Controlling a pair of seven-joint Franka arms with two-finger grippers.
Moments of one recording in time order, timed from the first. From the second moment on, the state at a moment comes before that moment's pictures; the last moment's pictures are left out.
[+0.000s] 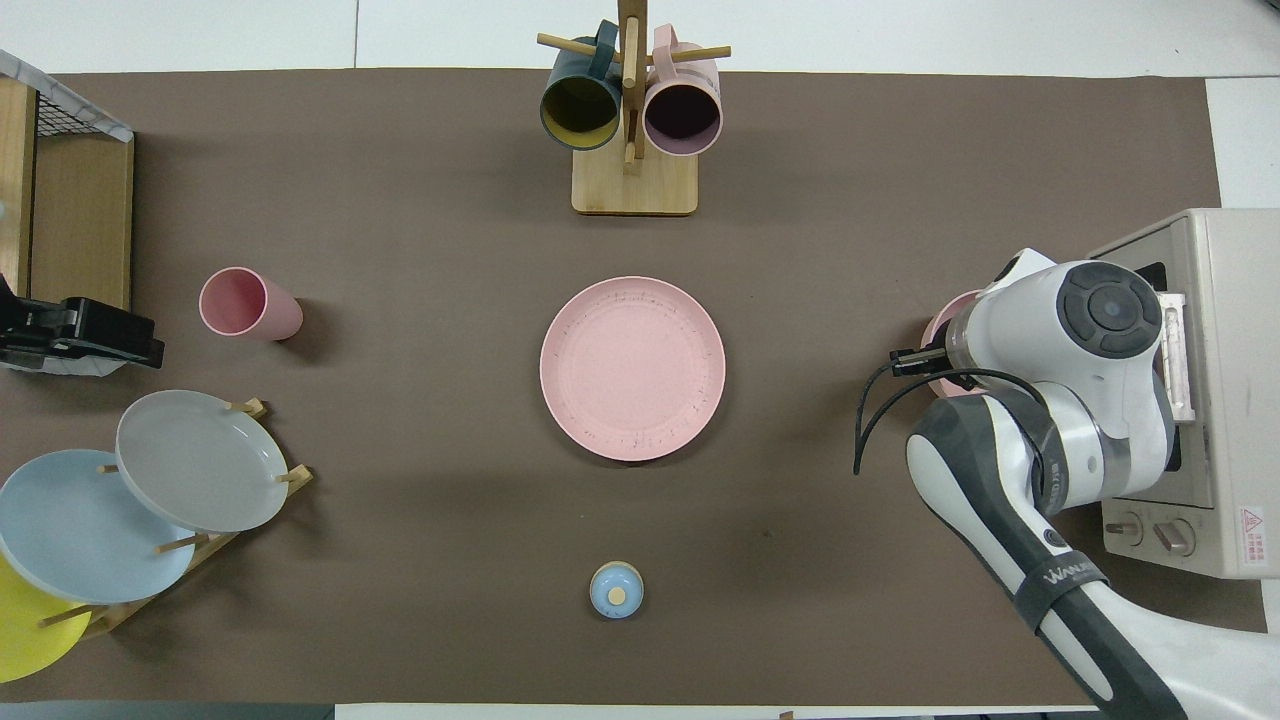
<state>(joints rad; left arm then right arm) -0.02 -0.06 -0.07 -1.61 -0.02 1.46 0.00 0.10 0.09 0.06 -2.19 -0.07 2.27 0.07</state>
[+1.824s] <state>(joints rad) 0.00 0.31 -0.08 -1.76 -0.02 1.98 -0.10 0.70 0.64 0.07 -1.36 -0.12 1.94 0.78</state>
